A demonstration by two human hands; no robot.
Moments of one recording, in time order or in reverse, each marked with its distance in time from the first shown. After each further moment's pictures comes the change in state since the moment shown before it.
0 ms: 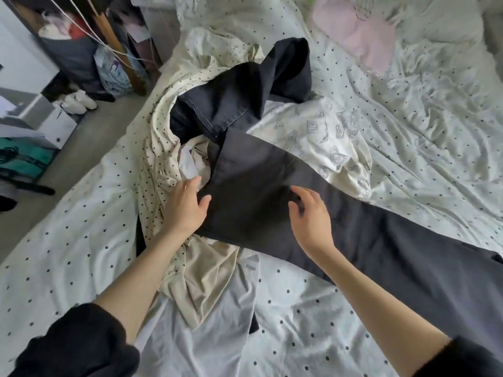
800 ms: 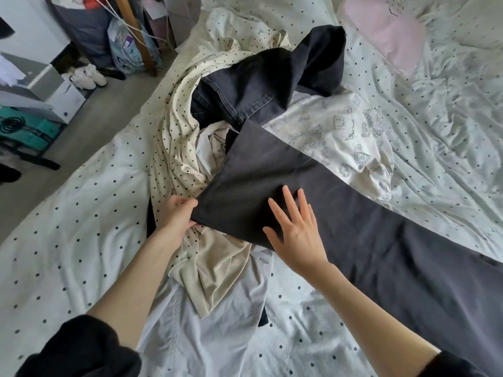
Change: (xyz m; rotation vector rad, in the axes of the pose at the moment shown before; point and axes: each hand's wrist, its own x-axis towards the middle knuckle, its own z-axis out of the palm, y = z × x) left_hand -0.016 -0.046 0.005 -1.012 0.028 -0.747; right_hand -0.022 0.008 0.048 -0.521 -0.161 -0.459
